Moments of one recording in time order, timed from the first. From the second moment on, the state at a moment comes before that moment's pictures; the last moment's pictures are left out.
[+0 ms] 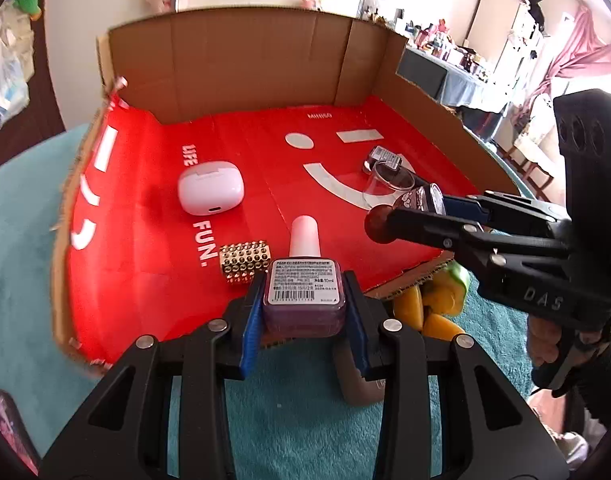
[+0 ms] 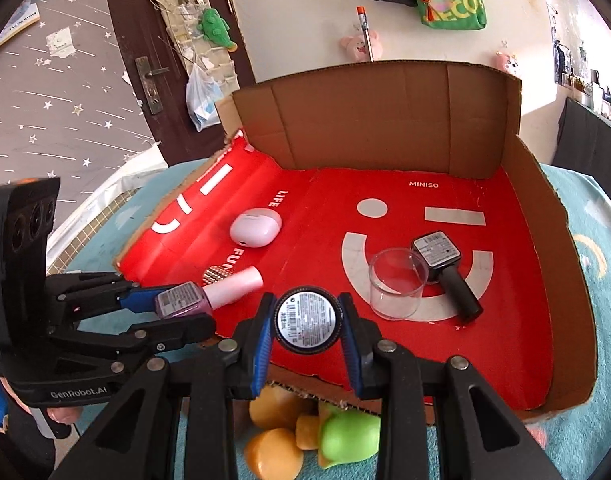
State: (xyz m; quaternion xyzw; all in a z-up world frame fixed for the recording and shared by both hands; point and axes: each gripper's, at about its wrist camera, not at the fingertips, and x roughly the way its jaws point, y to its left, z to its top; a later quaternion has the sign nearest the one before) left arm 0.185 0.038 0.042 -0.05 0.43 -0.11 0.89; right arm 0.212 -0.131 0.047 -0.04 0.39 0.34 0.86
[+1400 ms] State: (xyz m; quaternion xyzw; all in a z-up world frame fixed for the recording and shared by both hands) left arm 0.239 0.053 0.020 -0.05 0.45 -0.04 0.89; right arm 0.248 -0.130 0.033 -0.05 0.40 0.28 0.87
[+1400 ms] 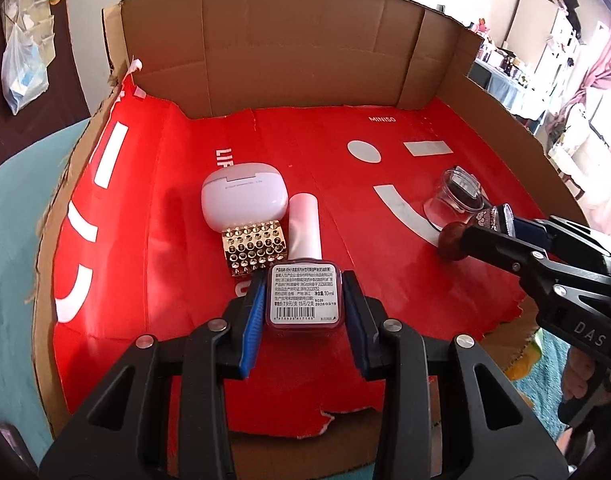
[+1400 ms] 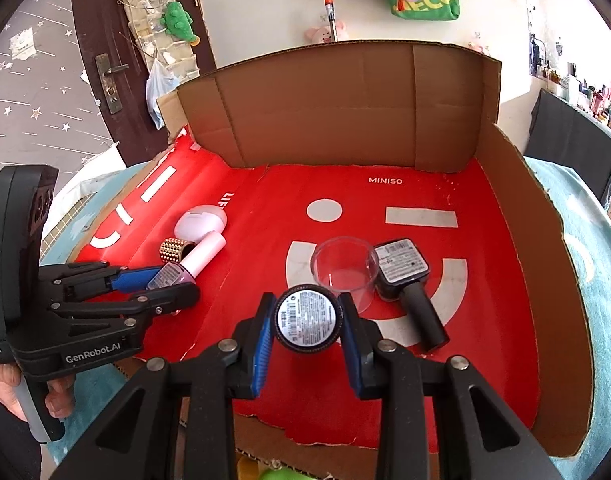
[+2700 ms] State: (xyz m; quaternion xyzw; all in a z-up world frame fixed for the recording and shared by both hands) left arm 0.237 0.055 0.023 -0.05 0.44 -0.04 0.90; right arm 0.252 -0.131 0.023 -0.04 0.42 0.29 0.86
